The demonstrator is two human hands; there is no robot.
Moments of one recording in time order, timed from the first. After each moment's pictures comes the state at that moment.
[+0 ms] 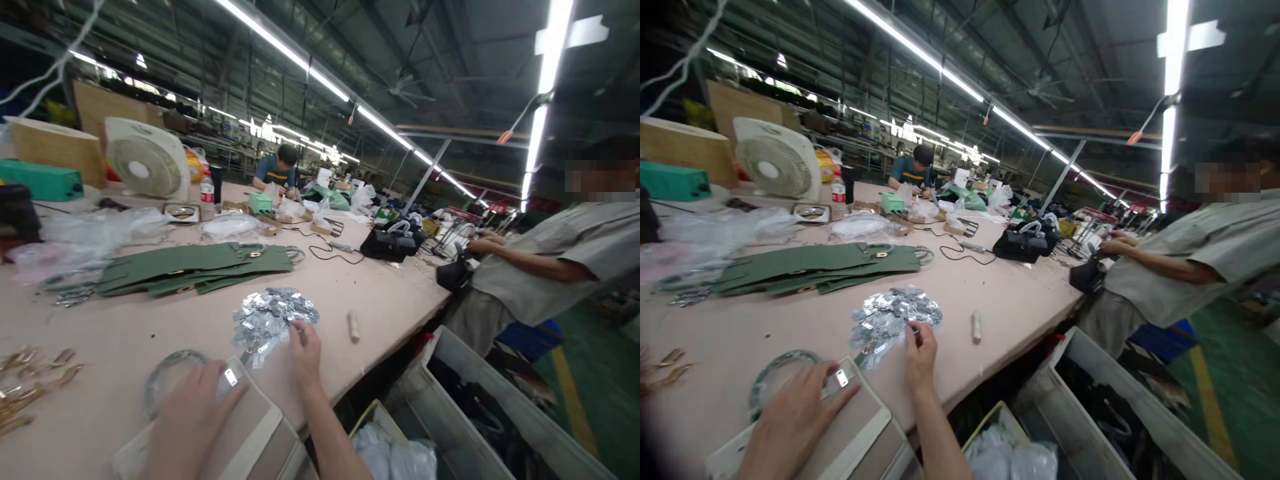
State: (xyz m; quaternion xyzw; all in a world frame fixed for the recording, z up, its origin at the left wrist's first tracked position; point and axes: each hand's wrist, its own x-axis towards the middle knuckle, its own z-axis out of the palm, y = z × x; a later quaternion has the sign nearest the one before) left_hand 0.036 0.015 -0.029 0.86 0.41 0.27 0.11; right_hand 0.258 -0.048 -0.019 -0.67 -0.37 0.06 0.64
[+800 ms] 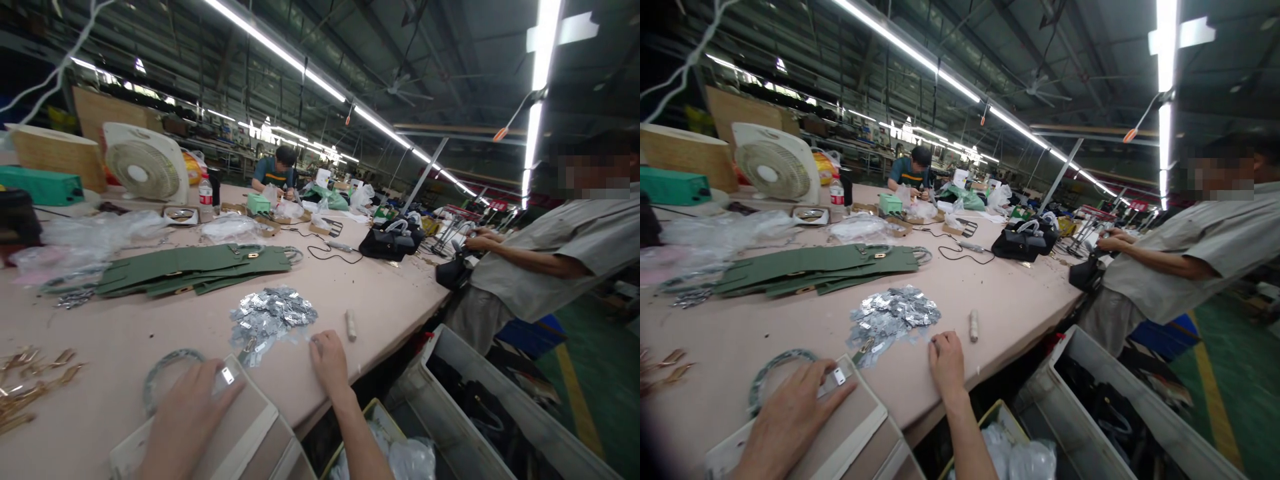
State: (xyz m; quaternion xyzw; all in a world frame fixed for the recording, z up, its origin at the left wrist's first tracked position) left_hand 0.037 0.012 -0.019 0.86 0.42 0.26 0.15; right_hand 0.325 -0.115 -0.035 -0.78 -0.49 -0.09 0.37
